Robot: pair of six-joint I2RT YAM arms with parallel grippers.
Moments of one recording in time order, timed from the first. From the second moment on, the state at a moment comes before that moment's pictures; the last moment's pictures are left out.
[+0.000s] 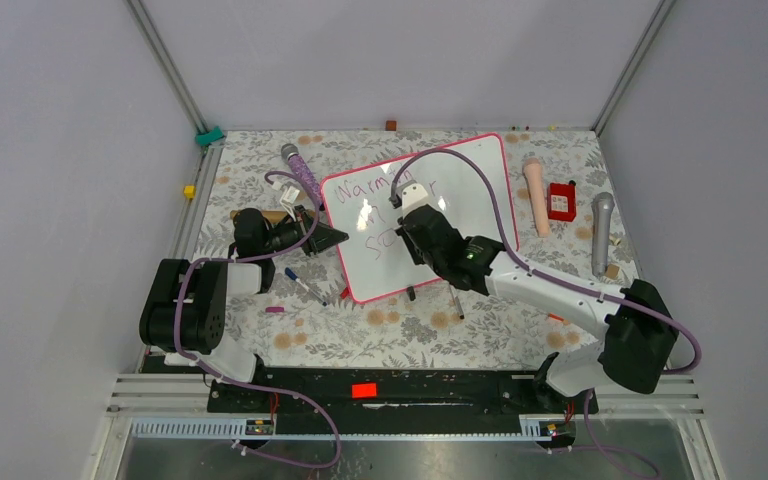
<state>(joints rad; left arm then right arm) -0.06 1.58 0.50 0.98 1.05 -0.57 0.92 1.44 1.07 -0.30 0.44 0.13</state>
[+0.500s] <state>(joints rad) -0.06 1.58 0.50 0.98 1.04 -0.57 0.92 1.45 1.09 -0.34 0.53 0.14</state>
